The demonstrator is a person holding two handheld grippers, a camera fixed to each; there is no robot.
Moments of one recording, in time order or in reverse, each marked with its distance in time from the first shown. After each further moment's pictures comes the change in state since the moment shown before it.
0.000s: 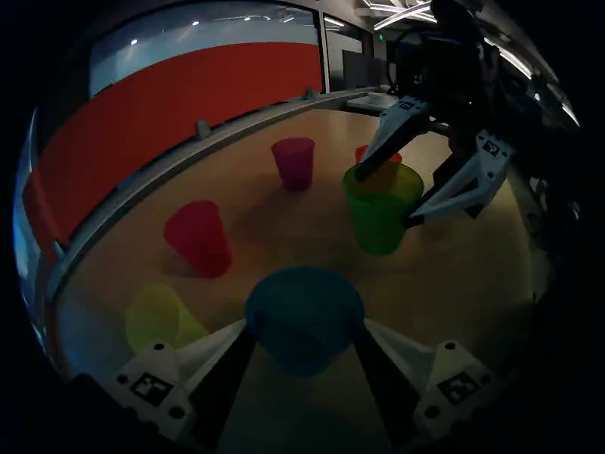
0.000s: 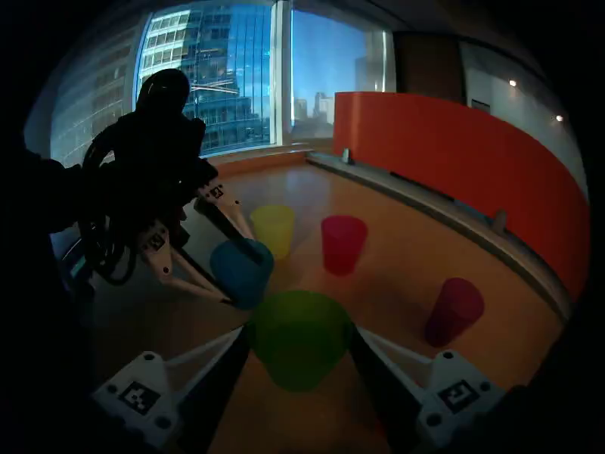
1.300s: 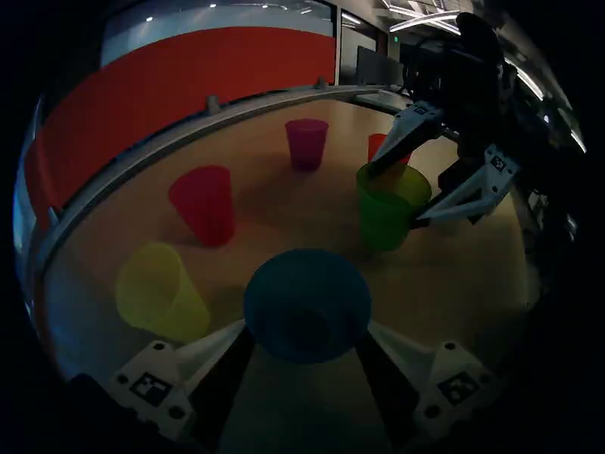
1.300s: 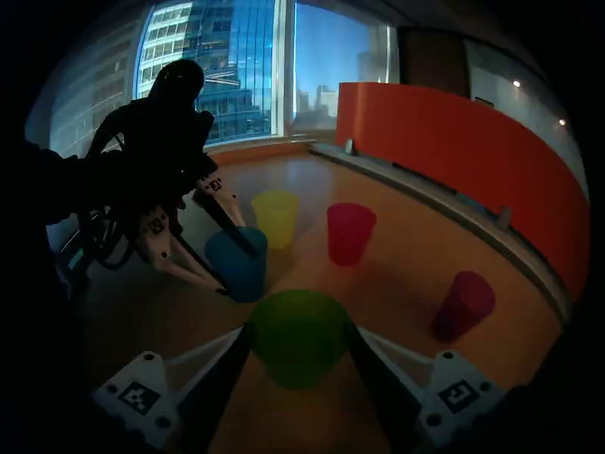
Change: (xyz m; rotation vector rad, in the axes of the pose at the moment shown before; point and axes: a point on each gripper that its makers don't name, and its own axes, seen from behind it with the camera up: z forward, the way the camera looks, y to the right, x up) left arm -0.028 -0.006 -0.001 -0.028 -0.045 -0.096; right arm -0.016 -0.005 0.014 -0.003 -0.037 -0.016
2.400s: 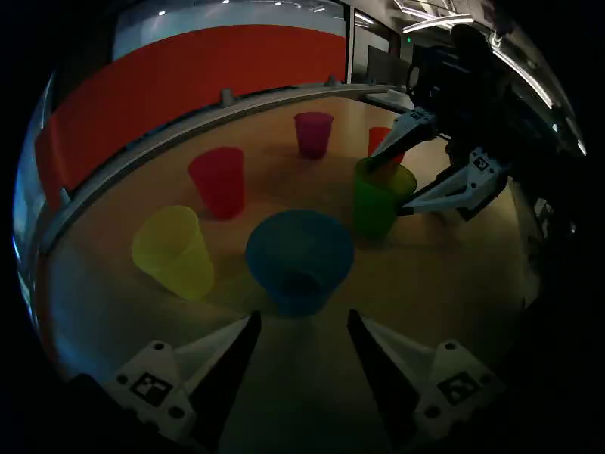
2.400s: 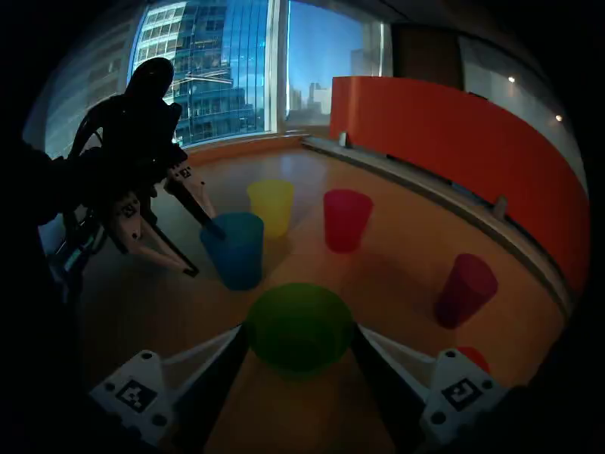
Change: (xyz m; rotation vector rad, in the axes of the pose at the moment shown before) left arm -0.028 0.006 -0.034 0.040 -0.010 -0.045; right arm -0.018 -0.002 0.004 -0.034 -0.012 0.019
